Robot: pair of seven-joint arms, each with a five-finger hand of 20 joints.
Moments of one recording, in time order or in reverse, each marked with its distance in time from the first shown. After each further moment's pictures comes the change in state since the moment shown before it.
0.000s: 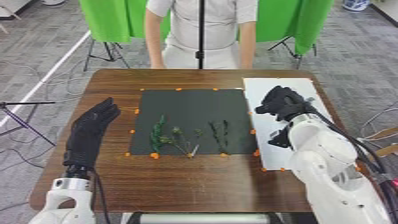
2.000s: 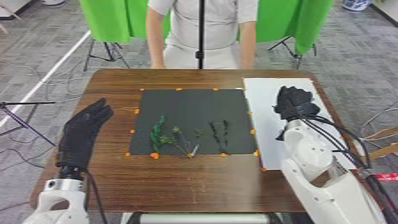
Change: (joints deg) left arm 0.8 1.4 -2.0 0.3 -1.0 1.2 0.3; right arm 3.5 5.8 -8.2 9.5 -15.4 16.2 2.0
